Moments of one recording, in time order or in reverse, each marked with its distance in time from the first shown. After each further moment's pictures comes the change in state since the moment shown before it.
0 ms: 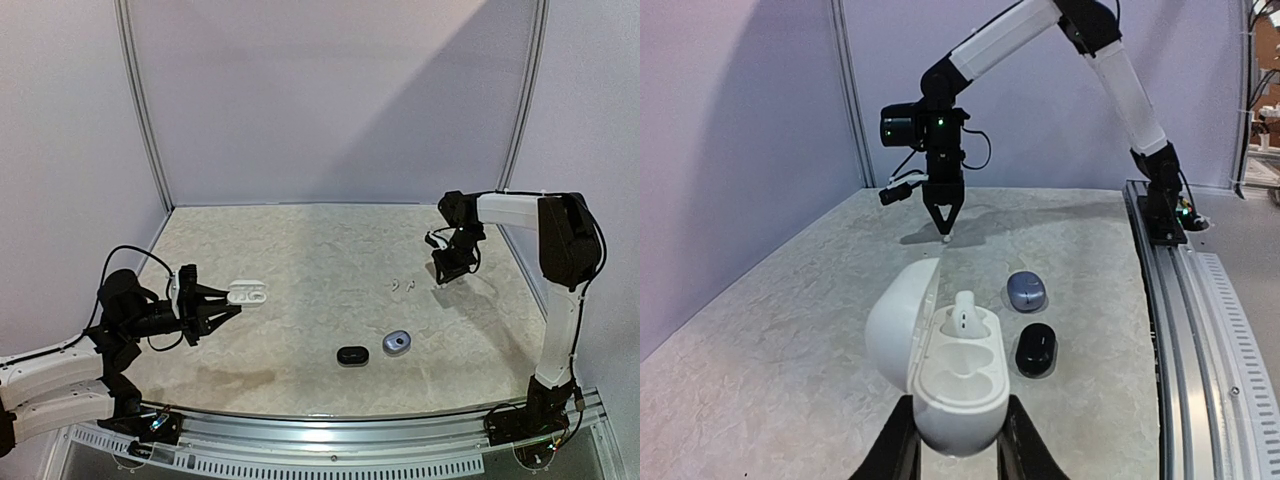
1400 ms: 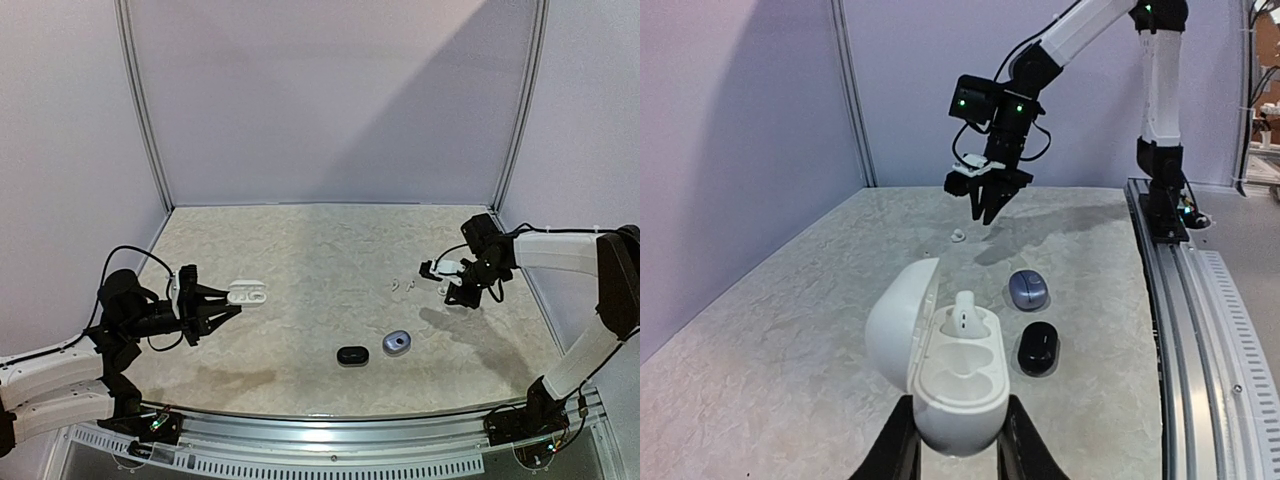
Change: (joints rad) left arm 0.000 0.000 0.000 -0.003 -0.003 0.008; right arm 0.047 -0.480 -0.595 0.382 -0.062 -0.774
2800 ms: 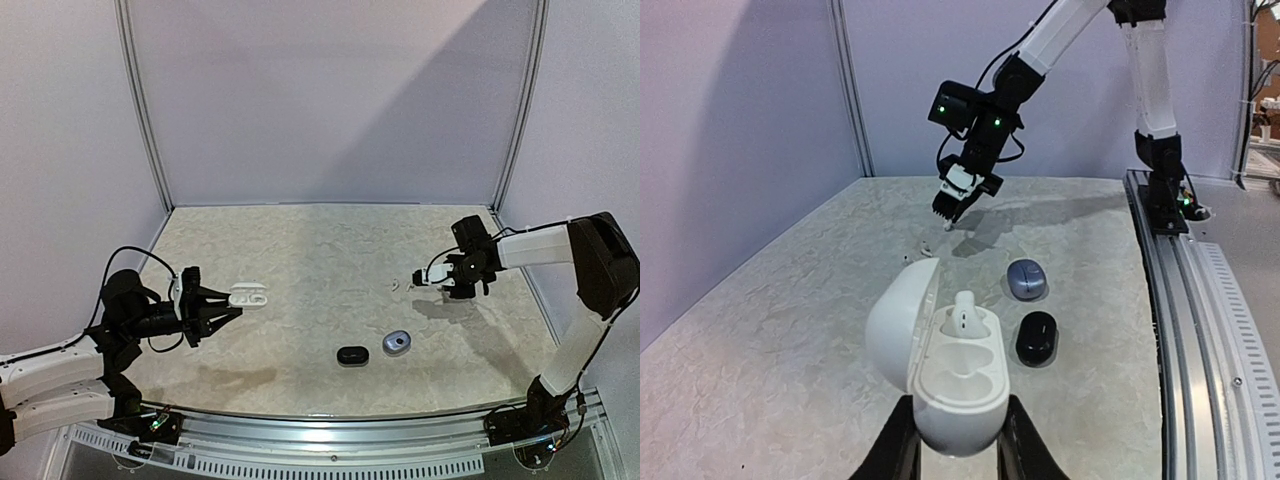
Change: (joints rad) left arm 0.000 0.013 0.000 -0.020 0.000 0.014; right arm 0.000 0.160 0.014 0.269 0.159 -0.418
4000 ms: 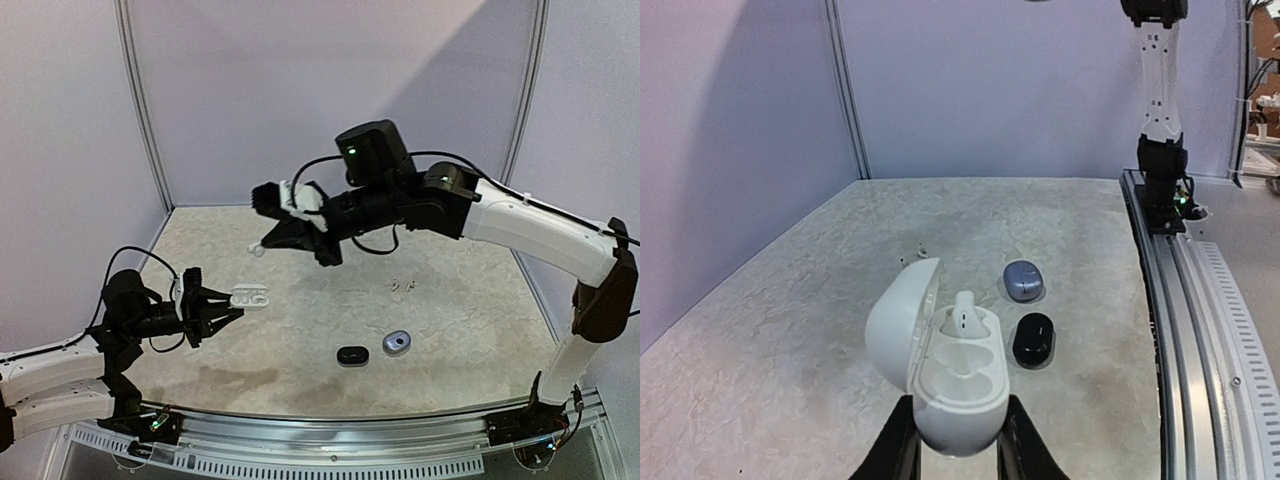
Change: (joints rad) left arm -0.012 0.016 0.000 0.017 -0.002 0.003; right arm 0.729 0.008 0.856 -0.230 -0.434 0.621
